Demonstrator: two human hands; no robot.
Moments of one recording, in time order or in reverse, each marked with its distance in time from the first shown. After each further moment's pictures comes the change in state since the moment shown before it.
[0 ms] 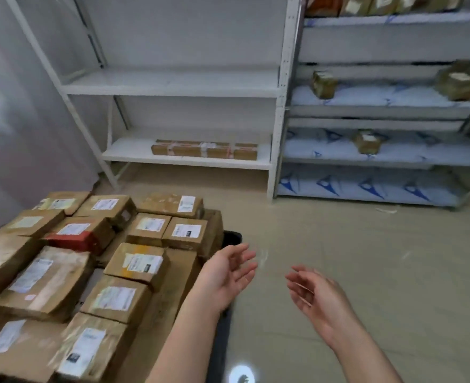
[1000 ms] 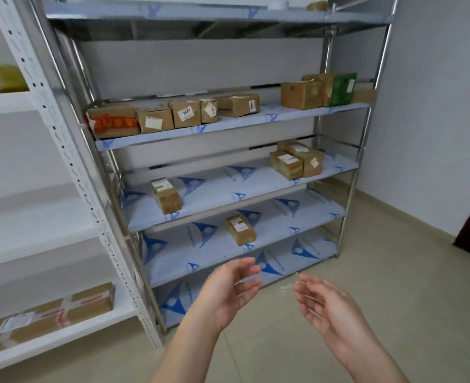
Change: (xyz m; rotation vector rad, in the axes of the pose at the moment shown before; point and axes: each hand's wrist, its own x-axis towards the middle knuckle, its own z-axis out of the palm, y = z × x) left_hand 0.326 0.111 0.595 0.470 -0.479 0.008; right_hand 0.320 -0.470 -0.199 0.276 0.313 -0.399
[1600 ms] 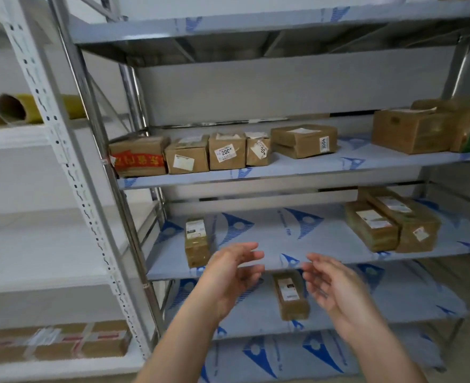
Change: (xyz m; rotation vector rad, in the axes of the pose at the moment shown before) left_hand 0.227 0.205 0.054 -0.039 0.250 0.329; right_hand 0.317 -0.157 0.152 -0.062 -0.359 -0.058
